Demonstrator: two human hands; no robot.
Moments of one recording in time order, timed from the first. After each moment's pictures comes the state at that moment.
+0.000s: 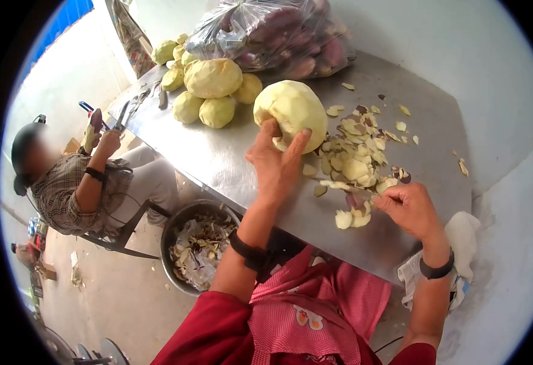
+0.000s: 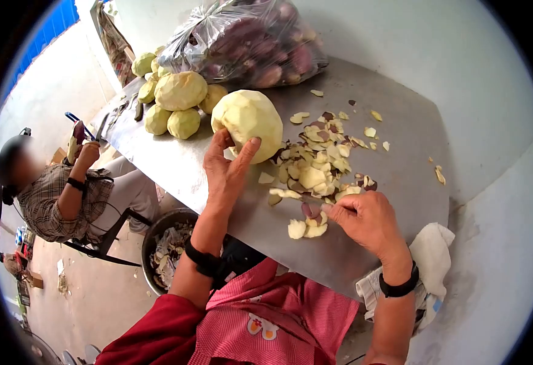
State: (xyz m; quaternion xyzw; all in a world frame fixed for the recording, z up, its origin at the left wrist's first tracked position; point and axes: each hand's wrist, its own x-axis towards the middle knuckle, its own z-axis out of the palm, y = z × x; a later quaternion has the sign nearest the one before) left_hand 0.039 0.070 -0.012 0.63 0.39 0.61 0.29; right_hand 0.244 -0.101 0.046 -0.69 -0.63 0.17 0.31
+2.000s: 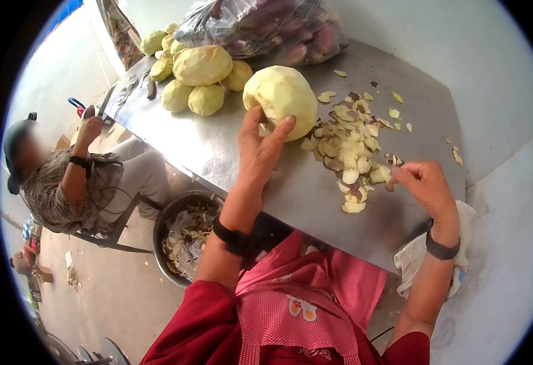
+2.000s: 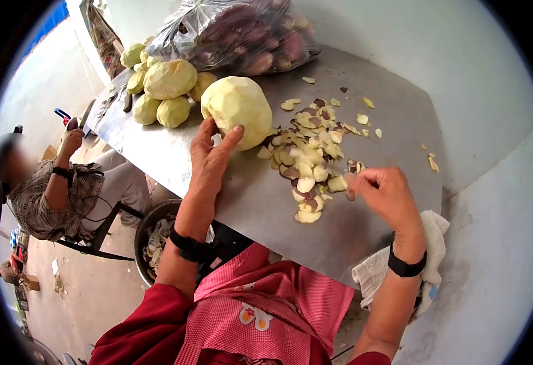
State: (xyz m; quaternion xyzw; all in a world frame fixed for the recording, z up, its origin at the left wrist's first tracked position) left_hand 0.025 0.068 -0.006 0.59 0.32 0.59 0.45; right_hand 0.280 -0.105 0.053 -0.72 -0.54 0.24 0.36
